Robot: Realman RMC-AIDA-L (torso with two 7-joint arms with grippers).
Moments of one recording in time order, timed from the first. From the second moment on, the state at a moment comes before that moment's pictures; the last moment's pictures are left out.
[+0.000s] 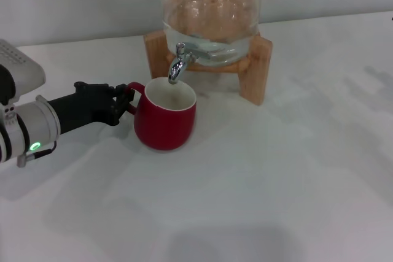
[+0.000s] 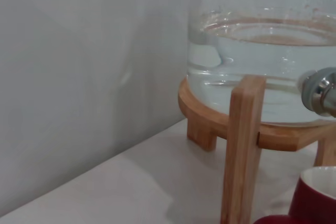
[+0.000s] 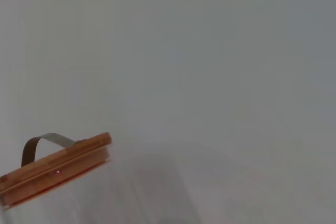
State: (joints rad) left arm -0.72 -2.09 1.02 0.34 -1.51 -0.88 1.99; right arm 0.11 2.01 -0.82 -0.89 1.93 1.32 -1.58
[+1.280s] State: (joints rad) left arm -0.72 -2.08 1.05 0.34 -1.44 -0.86 1.86; right arm 0.10 2.01 -0.81 -0.89 1.93 1.32 -1.58
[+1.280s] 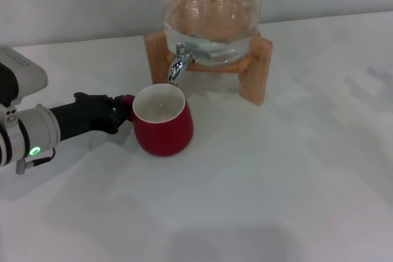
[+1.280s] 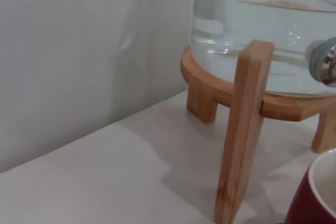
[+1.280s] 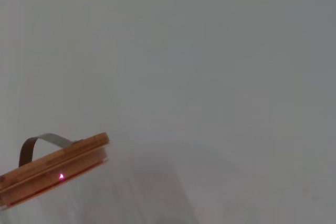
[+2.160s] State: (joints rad) left arm -0.69 -2.08 1.06 0.37 -1.44 -0.88 1.86; right arm 0.10 2.01 -0.81 -0.89 1.93 1.34 -1.58
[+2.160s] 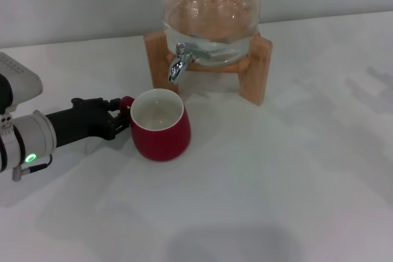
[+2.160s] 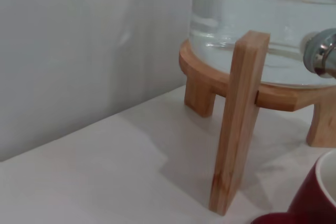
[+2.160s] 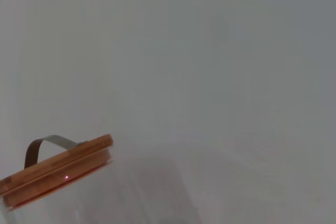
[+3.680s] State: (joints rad) left arm -0.35 -2.09 1.41 0.88 -1.44 -0.92 1.57; right arm 0.10 2.01 -0.80 -0.88 1.93 1.33 -1.58
